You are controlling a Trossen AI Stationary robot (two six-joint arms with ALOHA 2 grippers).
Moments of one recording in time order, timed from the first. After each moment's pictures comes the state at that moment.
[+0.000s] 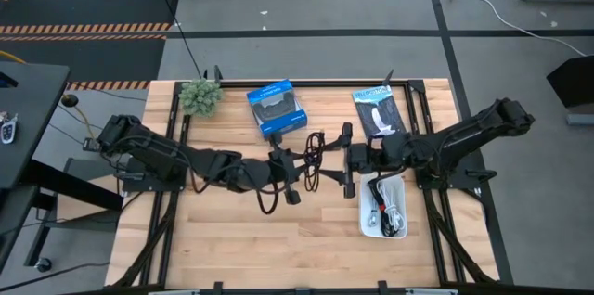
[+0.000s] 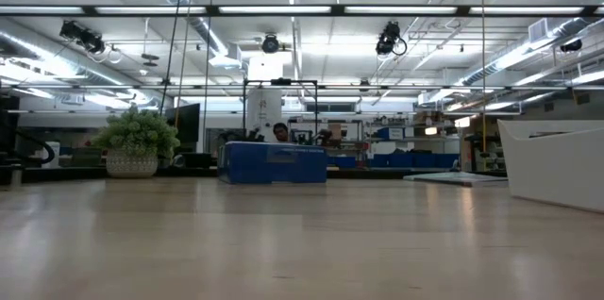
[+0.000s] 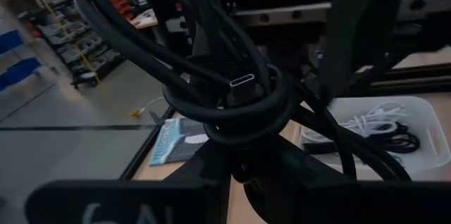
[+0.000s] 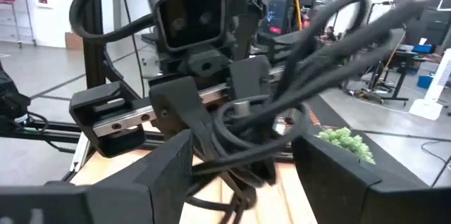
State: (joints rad) left arm -0.33 1.56 1.27 0.05 -0.71 0.13; right arm 0.27 1.23 0.83 0.43 0.29 -0.14
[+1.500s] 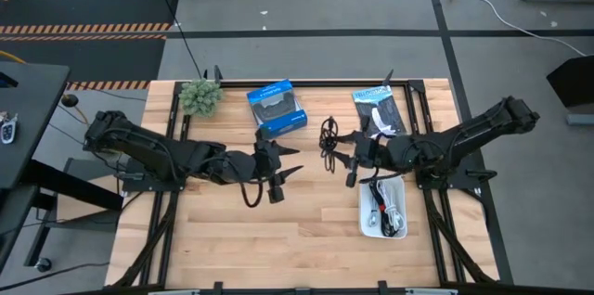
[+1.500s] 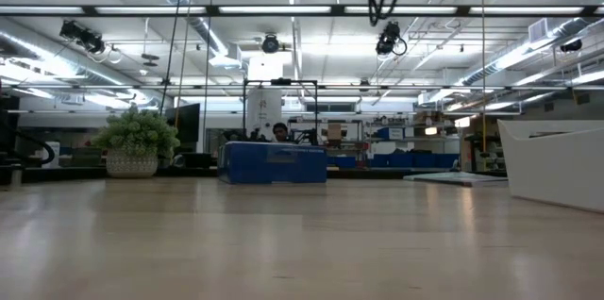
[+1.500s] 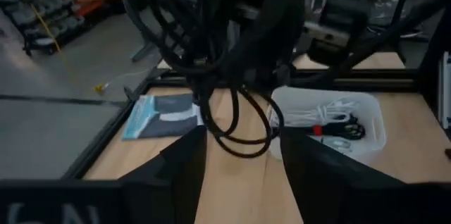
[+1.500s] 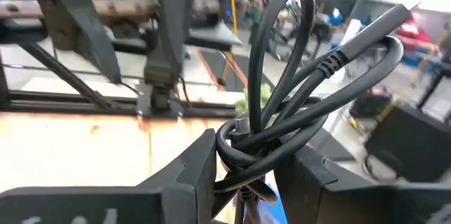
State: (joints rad) left arm -0.33 1.44 1.27 -0.17 -0.60 -0.06; right arm 0.31 1.16 0.83 0.23 0.62 -0.16
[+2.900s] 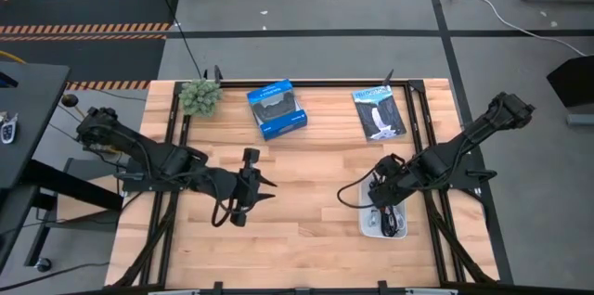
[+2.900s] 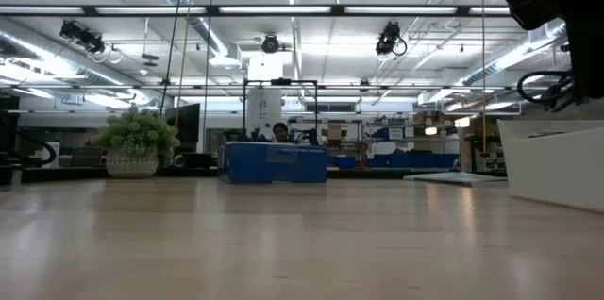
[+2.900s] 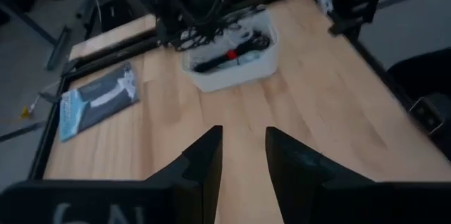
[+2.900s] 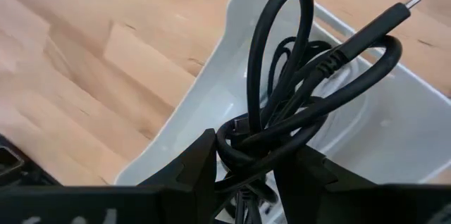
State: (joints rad) left arm -0.45 1.32 1.27 -0.51 -0.39 0.09; right arm 0.54 1.14 0.83 -0.95 0.14 1.58
